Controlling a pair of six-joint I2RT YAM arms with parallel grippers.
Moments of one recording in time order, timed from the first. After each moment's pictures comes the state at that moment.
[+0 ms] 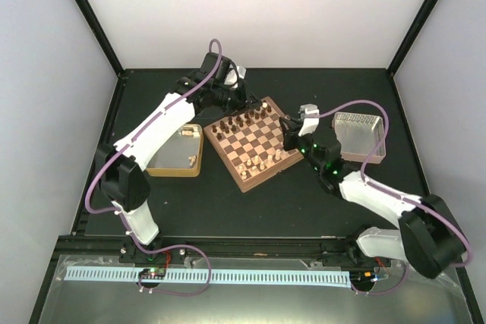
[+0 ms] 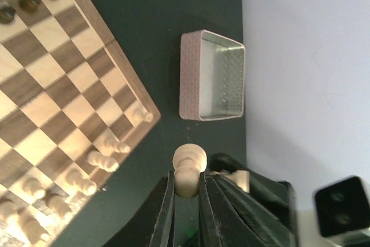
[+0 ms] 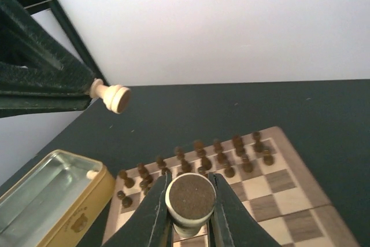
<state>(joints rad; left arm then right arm) -0.53 1.75 1.67 -0.67 0.54 -0.87 0.59 1.27 0.56 0.58 0.01 0.34</state>
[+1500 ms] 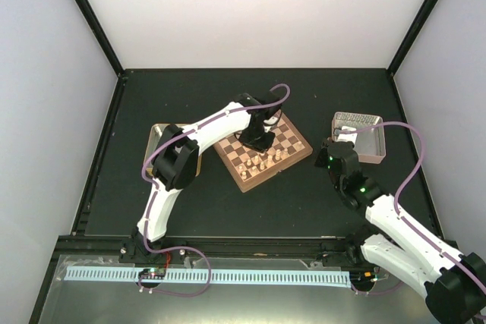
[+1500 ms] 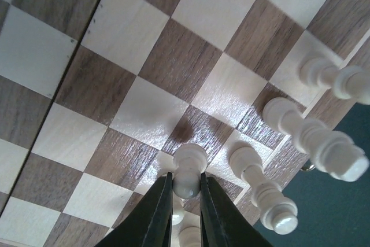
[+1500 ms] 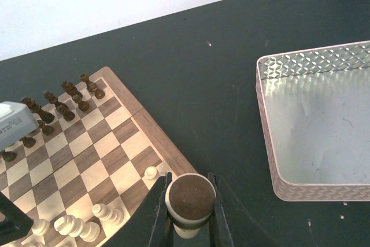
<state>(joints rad) -0.75 2.19 1.91 -1.11 0.10 -0.33 0.54 0.83 0.51 -0.17 0.44 0.49</state>
